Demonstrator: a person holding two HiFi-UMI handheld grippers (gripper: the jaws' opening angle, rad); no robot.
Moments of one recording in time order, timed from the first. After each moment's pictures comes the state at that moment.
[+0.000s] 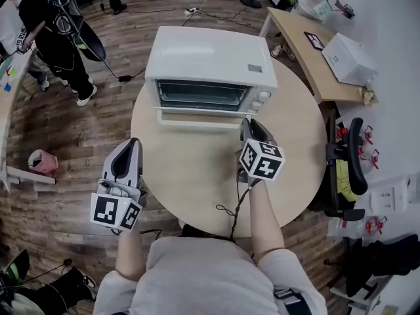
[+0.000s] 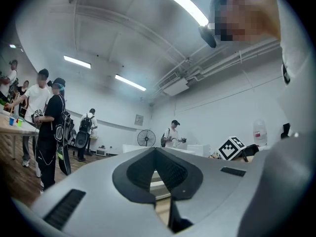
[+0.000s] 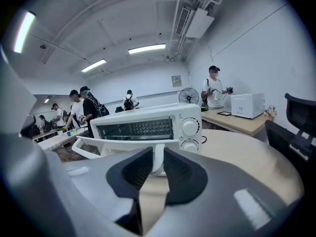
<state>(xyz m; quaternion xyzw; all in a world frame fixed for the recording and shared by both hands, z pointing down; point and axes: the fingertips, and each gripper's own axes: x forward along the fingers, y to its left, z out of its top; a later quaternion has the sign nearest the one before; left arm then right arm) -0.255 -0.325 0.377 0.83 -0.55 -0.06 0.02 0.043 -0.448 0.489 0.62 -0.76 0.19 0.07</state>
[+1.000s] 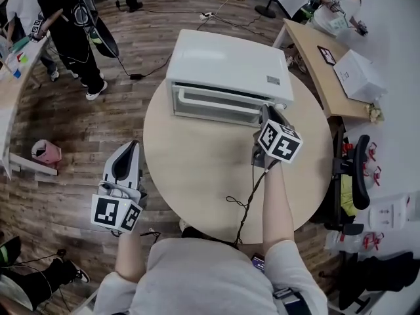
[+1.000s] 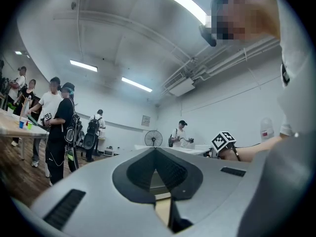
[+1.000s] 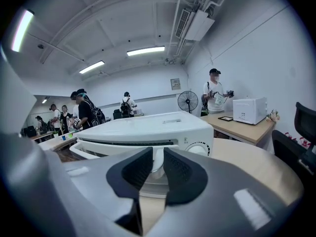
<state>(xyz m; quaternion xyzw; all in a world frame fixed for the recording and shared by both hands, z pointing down) -0.302 -0.318 0.379 0.81 -0.59 -0.06 0.02 0.042 -0.518 0.457 0.63 -0.75 0.18 0.06</state>
